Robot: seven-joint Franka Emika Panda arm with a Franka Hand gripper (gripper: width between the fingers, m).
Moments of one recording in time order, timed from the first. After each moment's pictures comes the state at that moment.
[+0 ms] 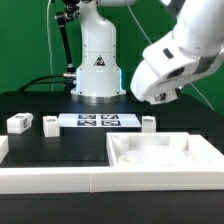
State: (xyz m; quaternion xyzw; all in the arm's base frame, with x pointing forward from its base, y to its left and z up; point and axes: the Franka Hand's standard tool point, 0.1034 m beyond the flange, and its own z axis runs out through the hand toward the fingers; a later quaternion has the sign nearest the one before) arm 0.432 0.119 0.087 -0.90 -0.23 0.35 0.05
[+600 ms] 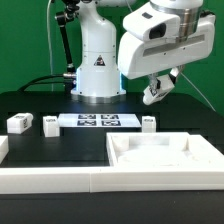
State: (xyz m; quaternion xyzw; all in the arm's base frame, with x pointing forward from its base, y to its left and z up) arm 0.466 0.098 0.114 -0.96 -0.23 0.15 0.06
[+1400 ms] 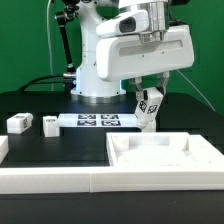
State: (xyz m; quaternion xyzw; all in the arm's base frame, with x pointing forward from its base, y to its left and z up) arm 0.500 0.066 0.103 -0.97 -0.22 -0.06 0.06
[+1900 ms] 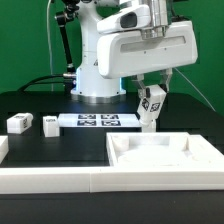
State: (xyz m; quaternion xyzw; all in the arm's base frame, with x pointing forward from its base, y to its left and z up) arm 0.504 0.069 0.105 -0.97 -0.21 -0.05 0.06
